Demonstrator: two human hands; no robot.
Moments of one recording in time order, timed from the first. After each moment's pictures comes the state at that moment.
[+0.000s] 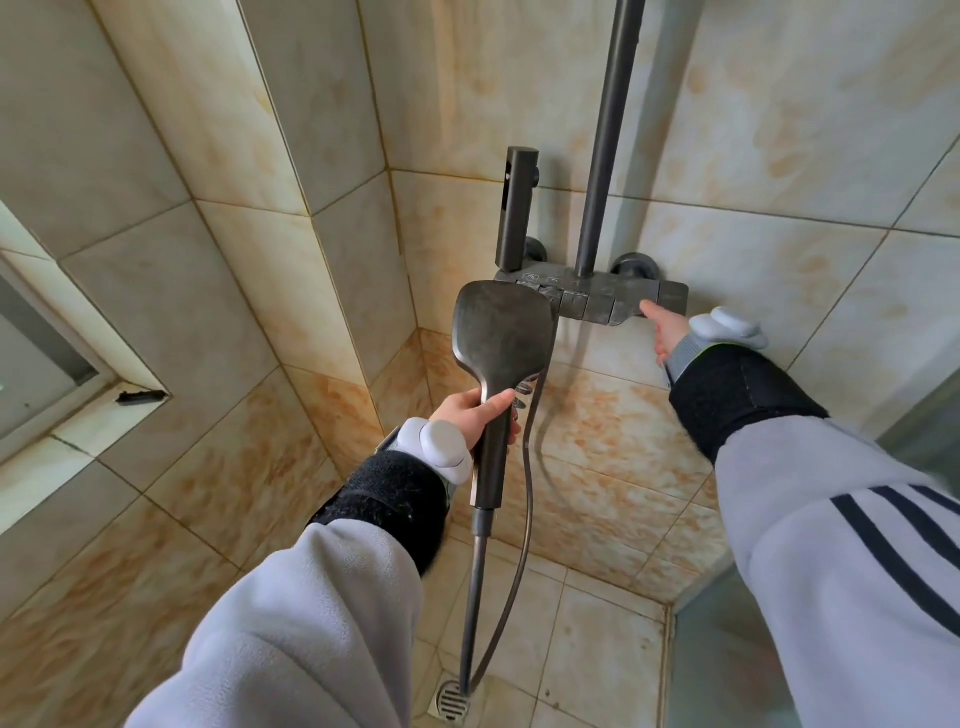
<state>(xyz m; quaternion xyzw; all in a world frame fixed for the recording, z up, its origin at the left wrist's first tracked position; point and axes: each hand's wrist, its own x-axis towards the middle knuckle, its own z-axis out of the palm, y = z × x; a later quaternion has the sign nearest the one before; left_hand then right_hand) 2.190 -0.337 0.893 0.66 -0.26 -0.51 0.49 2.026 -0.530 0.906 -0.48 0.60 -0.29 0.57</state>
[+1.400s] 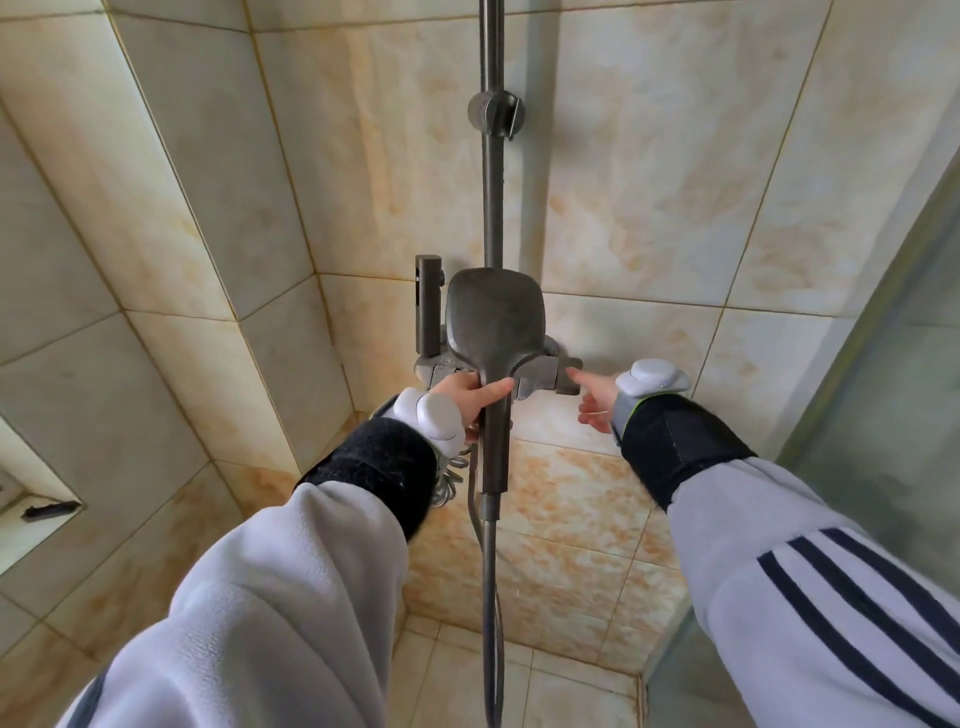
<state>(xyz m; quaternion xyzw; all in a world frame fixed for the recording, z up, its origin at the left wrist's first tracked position) 2.134 -0.405 0.988 0.69 -0.42 -0.45 0.38 1.981 -0.516 0.948 -0.48 0.60 -0.26 0.58</state>
